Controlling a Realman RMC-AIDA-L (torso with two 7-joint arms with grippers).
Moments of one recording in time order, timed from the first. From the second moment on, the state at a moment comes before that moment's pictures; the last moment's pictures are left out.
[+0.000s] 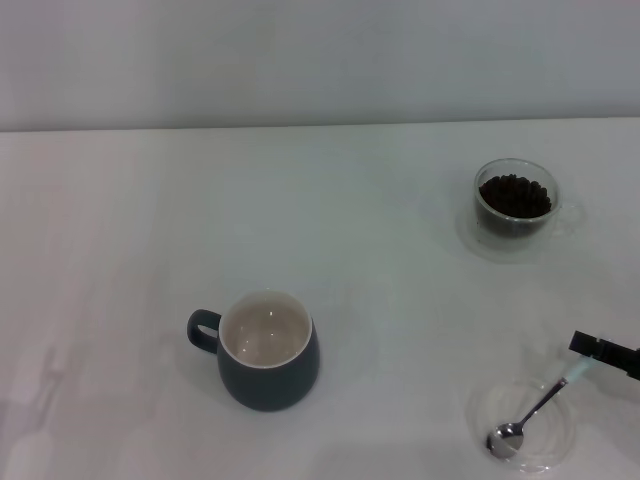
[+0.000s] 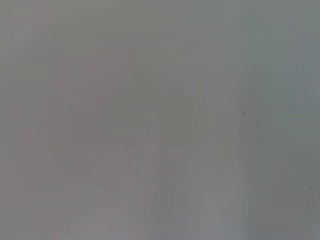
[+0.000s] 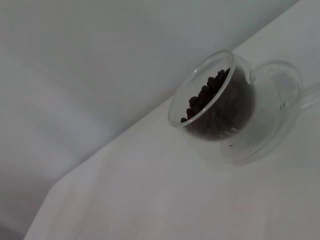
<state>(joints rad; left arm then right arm) -0.05 -2.08 2.78 0.24 -1.18 1.59 0.01 0.27 1.83 -1.59 -0.02 -0.75 -1.37 1.52</state>
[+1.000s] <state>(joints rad) -0.05 -2.08 2.78 0.24 -1.19 1.60 0.01 0.28 1.81 -1.55 -0.03 -0.73 -1.49 1.55</state>
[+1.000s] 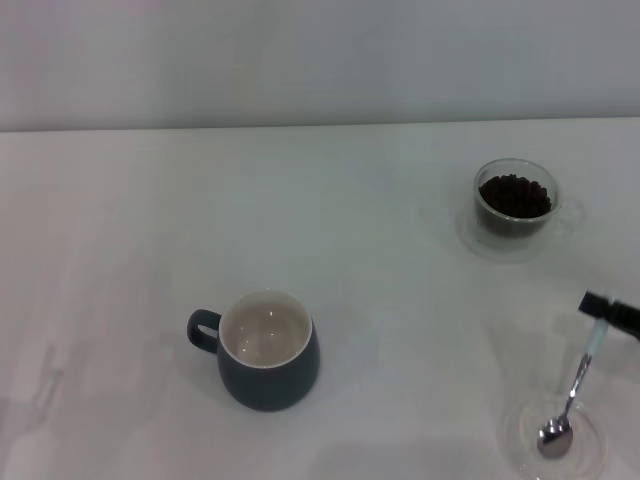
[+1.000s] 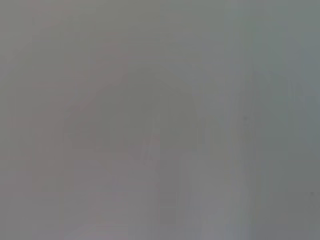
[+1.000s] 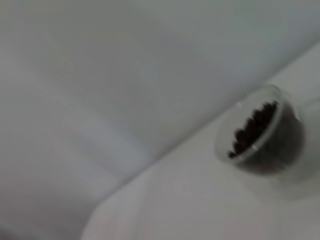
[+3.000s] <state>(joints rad) -0.06 -2.08 2.78 0.24 -1.19 1.59 0.01 0.47 1.97 -1.13 -0.37 -0.75 -1.08 0.81</state>
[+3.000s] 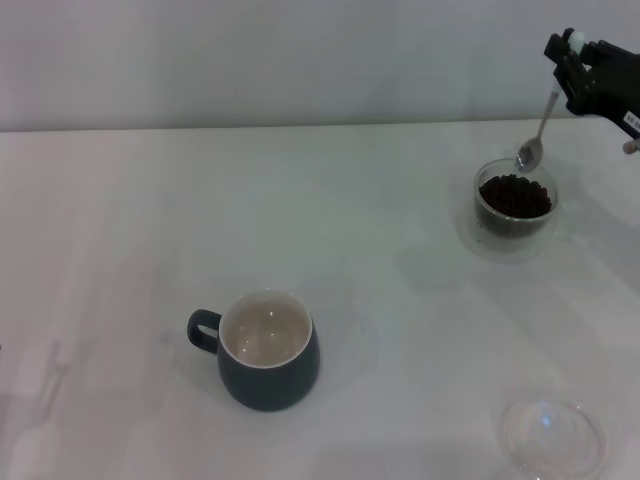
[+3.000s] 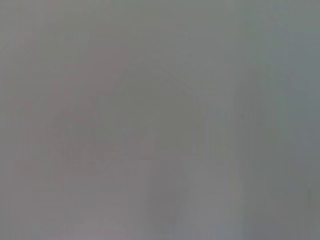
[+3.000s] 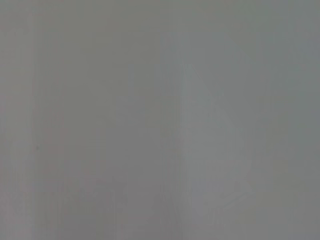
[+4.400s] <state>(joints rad) -0.09 -2.08 2.78 0.24 -1.19 1.59 0.01 0.43 2.01 -1.14 -0.33 -0.75 -1.05 0.67</state>
